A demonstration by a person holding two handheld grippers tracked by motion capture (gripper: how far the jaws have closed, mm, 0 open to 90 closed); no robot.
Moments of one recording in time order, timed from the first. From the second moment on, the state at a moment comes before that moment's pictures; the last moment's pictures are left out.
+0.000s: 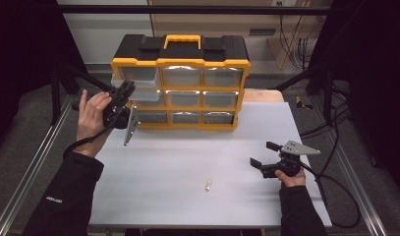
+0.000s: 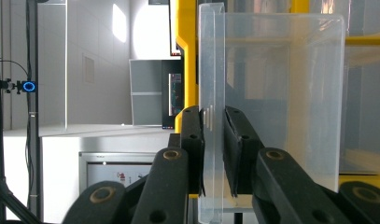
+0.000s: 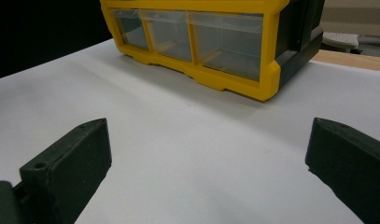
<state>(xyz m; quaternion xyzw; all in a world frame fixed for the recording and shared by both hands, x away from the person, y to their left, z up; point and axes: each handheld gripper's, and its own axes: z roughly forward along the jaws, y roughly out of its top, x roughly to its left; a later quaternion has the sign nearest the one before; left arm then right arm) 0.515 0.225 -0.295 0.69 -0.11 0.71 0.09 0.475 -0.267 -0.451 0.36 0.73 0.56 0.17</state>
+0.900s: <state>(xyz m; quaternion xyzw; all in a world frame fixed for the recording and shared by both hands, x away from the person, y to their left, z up) 0.504 0.227 -0.295 0.69 -0.12 0.71 0.09 0.475 -0.267 -0.451 0.36 0.72 0.56 0.17</state>
